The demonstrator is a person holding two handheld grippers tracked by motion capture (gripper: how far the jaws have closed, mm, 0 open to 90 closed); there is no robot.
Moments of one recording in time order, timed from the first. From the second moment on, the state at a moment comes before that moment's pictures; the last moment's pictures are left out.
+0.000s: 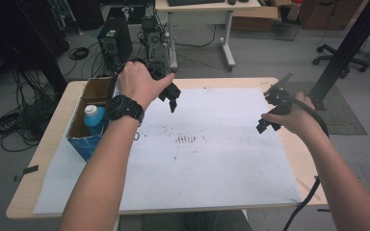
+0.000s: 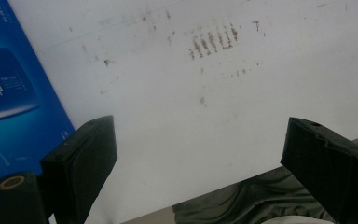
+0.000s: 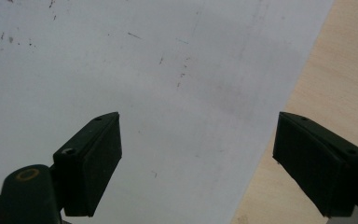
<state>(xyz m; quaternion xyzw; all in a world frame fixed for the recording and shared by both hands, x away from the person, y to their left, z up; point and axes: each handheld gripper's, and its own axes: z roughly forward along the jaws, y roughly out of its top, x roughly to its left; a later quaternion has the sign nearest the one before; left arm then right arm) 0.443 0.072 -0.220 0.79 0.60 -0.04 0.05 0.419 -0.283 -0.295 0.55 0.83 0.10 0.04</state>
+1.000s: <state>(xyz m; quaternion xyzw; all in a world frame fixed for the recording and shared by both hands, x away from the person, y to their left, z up) 0.437 0.056 -0.257 0.81 0.59 -0.06 0.03 0.414 -0.289 -0.298 0.55 0.83 0.10 0.03</state>
